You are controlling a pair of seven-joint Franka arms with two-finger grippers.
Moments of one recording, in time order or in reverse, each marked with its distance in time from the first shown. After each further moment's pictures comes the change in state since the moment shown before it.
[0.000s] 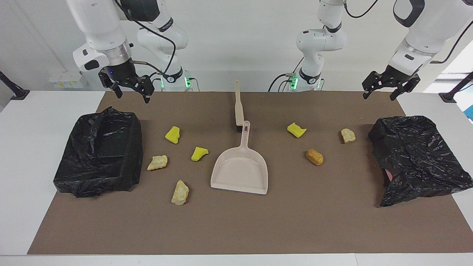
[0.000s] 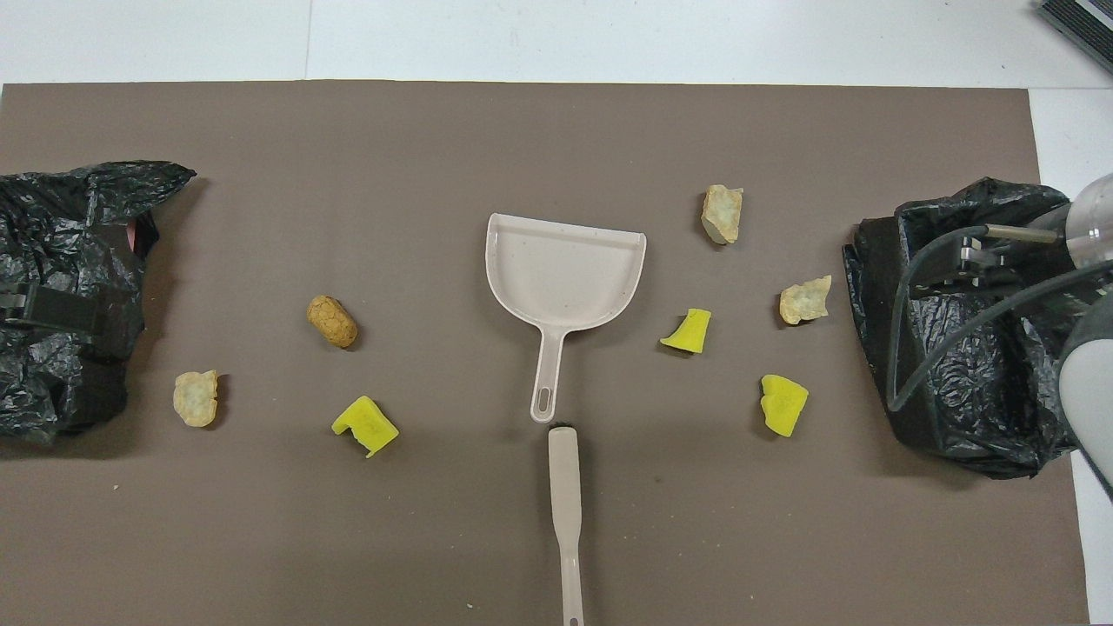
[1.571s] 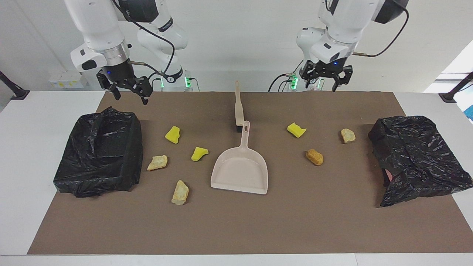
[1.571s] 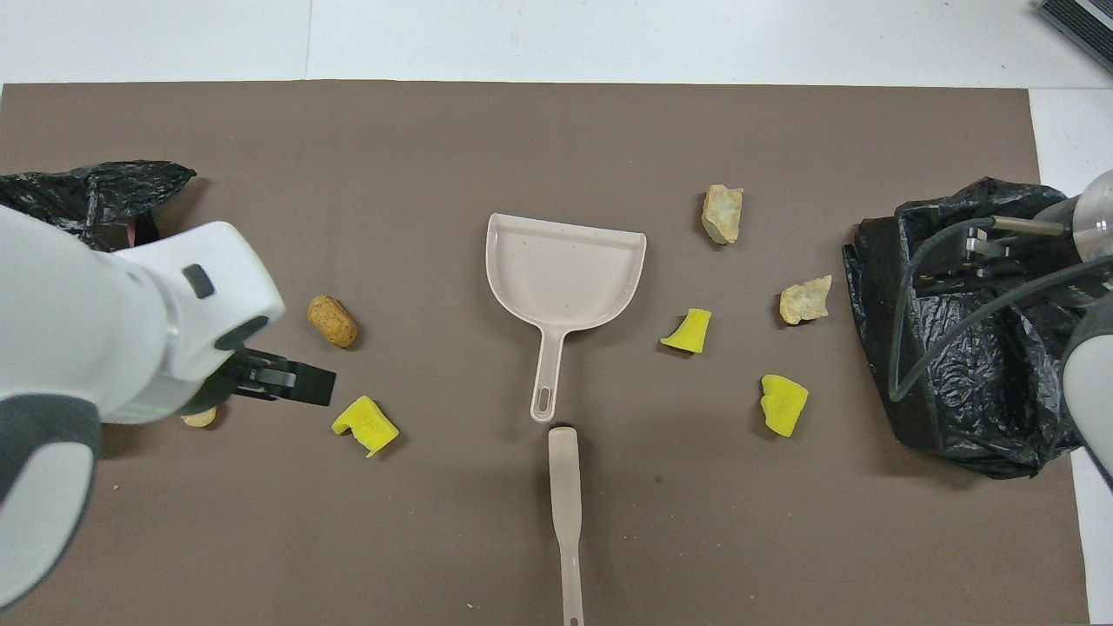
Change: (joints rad) left arm -0.389 -0.074 -0.056 -0.091 0.000 -0.002 -0.292; right arm -0.006 0.004 0.003 -0.004 0.000 0.040 0.000
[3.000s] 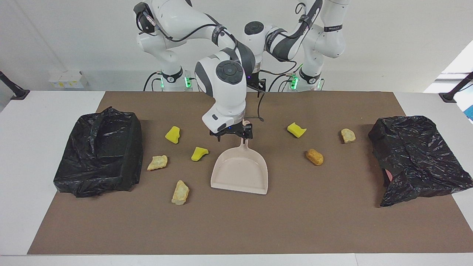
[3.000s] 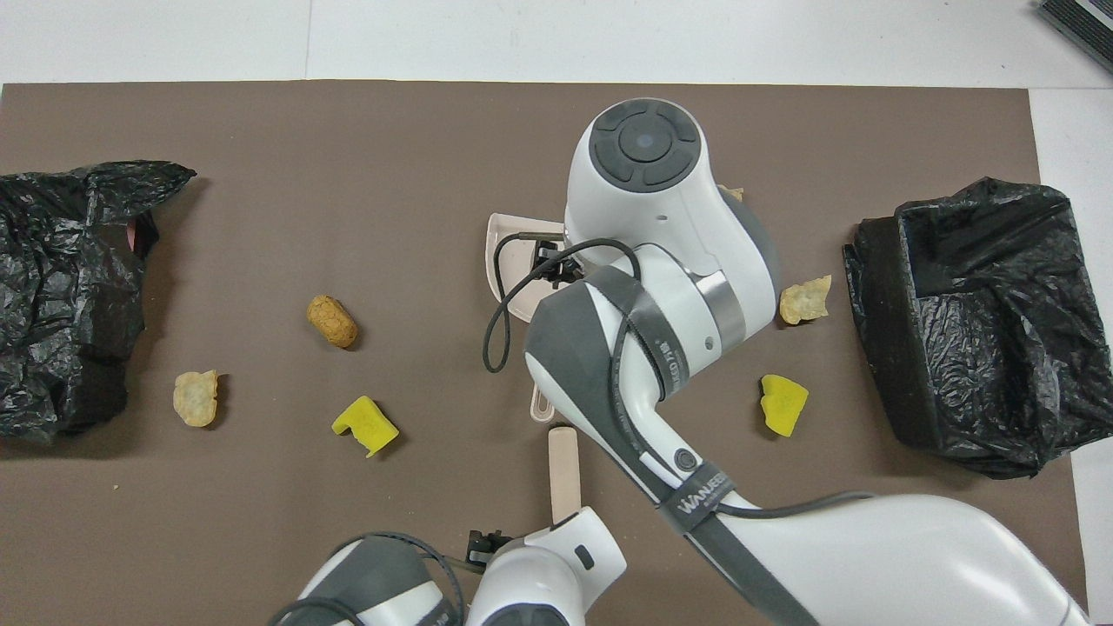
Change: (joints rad) left arm -0.568 0.002 -0.028 -0.611 -0.020 0.686 -0.579; right arm 0.478 0.501 0.016 0.246 -0.001 0.191 0.403
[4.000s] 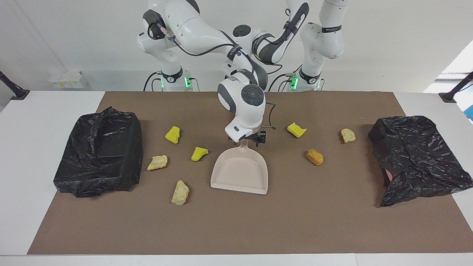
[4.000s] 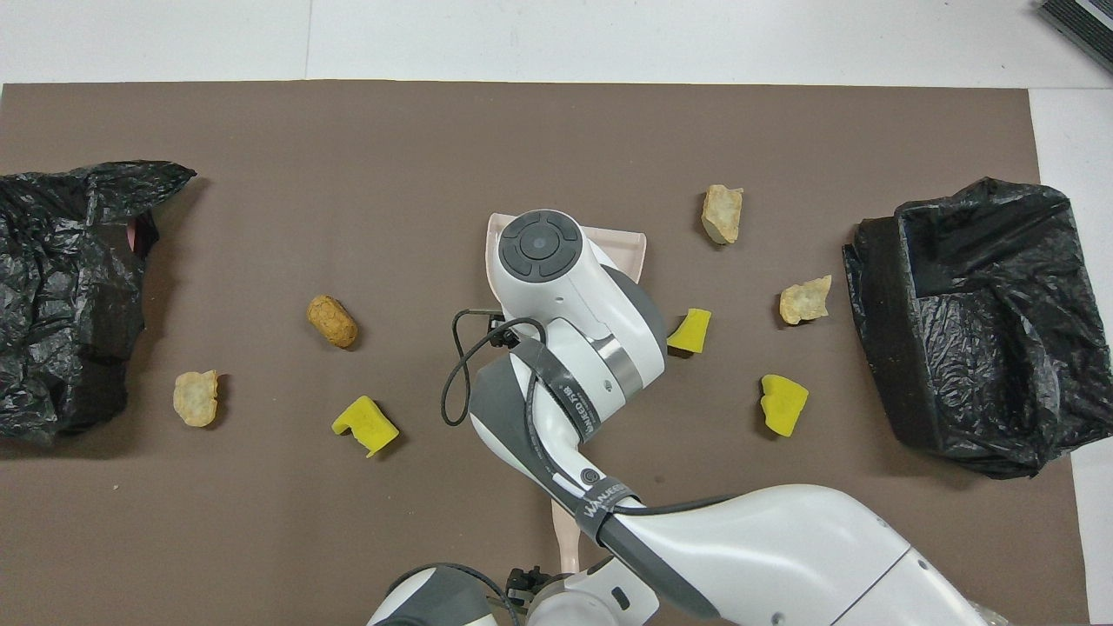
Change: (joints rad) left arm -0.094 0.079 0.000 -0.035 0.000 0.096 -0.106; right arm 0.077 0.061 0.000 -0.171 0.025 0.148 0.084
